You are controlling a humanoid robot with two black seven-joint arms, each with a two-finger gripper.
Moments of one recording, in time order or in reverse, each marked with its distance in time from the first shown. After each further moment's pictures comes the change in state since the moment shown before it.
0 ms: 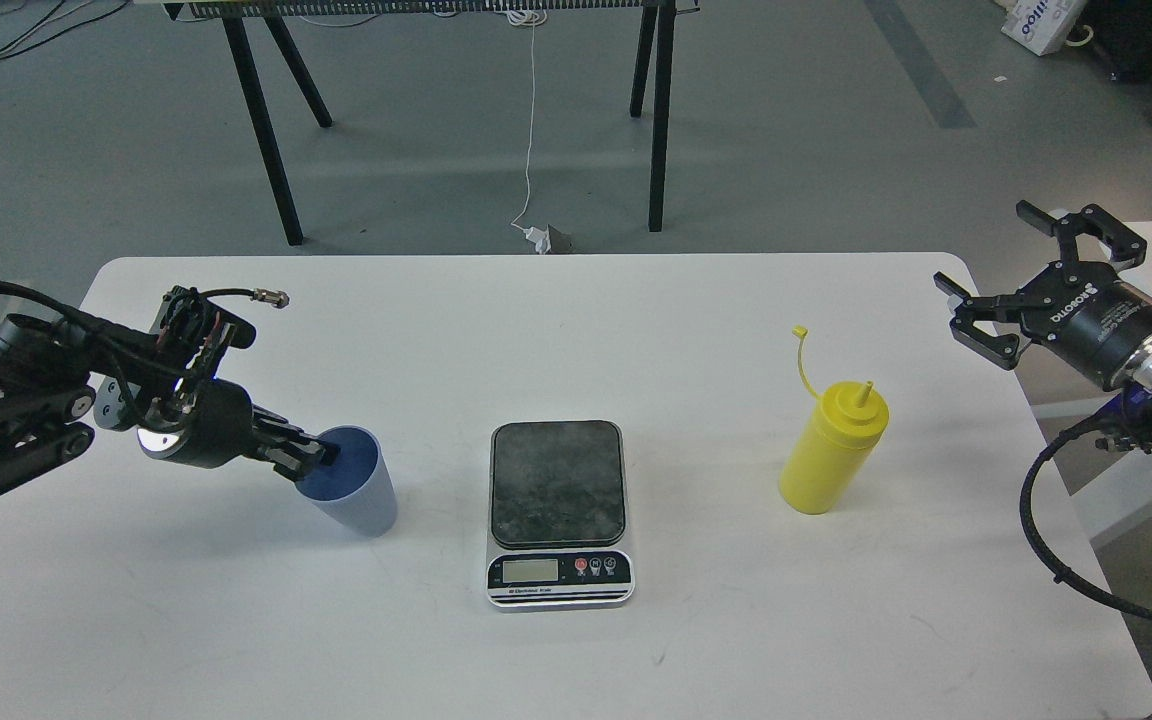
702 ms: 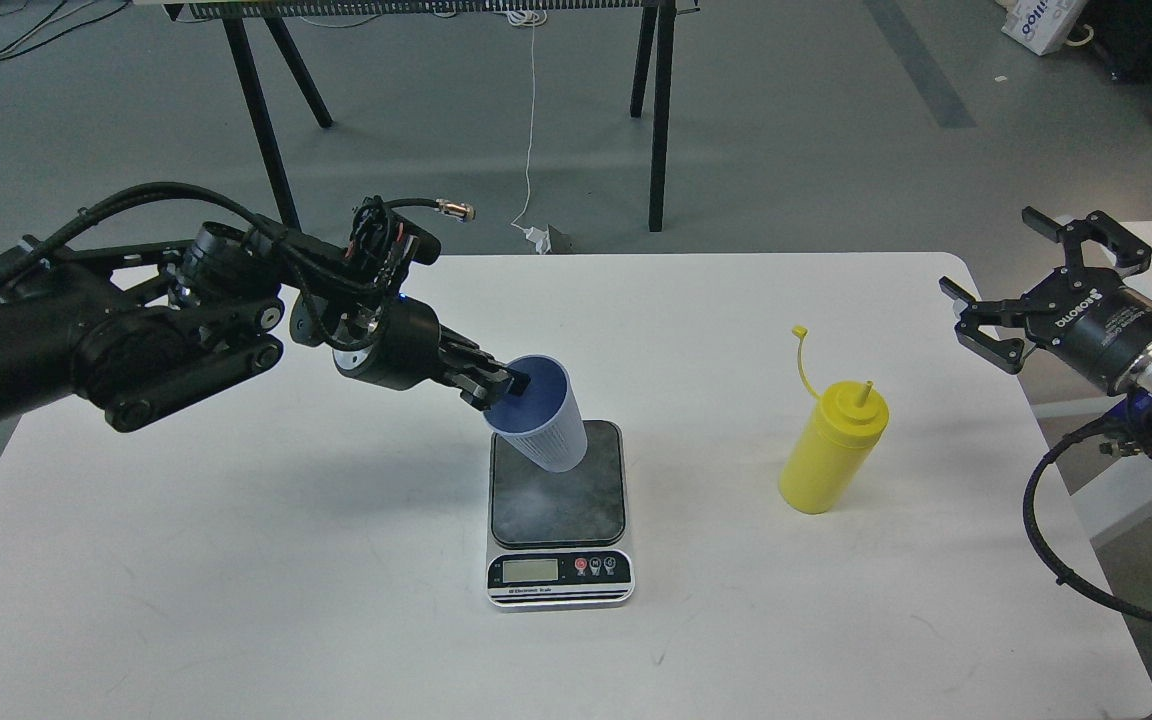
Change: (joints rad) left arm -0.149 -0.350 0.007 0.104 -0.034 0.000 0.000; right arm -0.001 0.000 0.012 -0.017 0.001 0.000 0.000
